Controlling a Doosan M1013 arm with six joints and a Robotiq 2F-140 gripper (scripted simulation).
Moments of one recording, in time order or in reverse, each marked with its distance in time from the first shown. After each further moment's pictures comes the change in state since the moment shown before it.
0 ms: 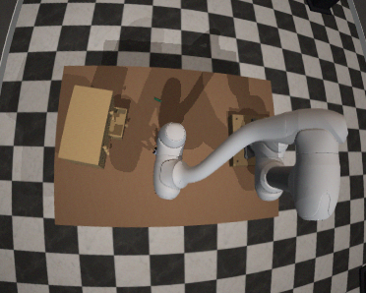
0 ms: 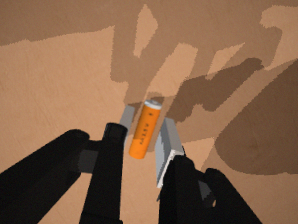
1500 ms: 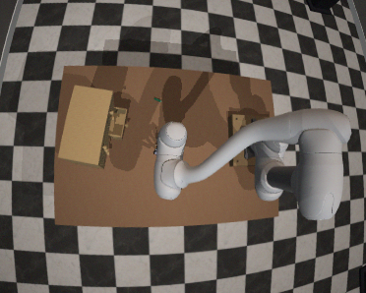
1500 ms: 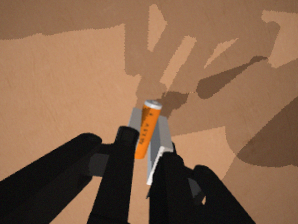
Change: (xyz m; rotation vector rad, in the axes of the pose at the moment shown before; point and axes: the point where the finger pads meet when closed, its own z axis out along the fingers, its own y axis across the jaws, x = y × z) arm 0.000 0.000 -0.012 0.000 0.000 0.000
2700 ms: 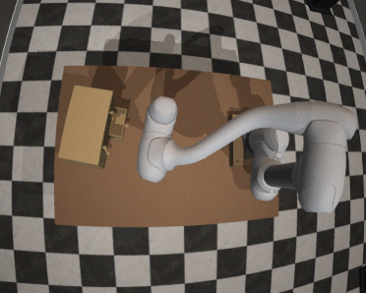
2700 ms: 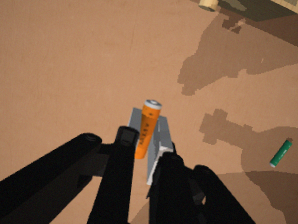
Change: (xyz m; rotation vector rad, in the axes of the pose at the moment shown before) arm 0.084 0.014 -0.090 -0.003 0.002 -0.567
